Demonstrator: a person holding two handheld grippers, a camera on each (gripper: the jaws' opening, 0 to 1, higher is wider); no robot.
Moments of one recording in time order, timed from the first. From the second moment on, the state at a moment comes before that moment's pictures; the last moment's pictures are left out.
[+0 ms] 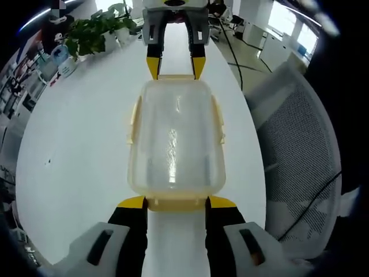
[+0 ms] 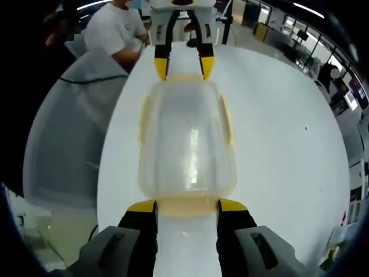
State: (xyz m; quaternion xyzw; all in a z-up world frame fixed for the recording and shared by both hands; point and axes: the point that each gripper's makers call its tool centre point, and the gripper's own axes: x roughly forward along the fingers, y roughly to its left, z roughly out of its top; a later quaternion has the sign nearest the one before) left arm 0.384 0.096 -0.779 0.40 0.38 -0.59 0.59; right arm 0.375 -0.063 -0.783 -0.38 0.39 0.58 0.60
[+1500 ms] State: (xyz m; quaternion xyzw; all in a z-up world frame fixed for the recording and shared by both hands) left arm 0.383 0.048 -0.795 0.39 0.38 -0.60 0.58; right arm 0.376 -0.111 -0.797 -0.39 0.41 0.57 0.60
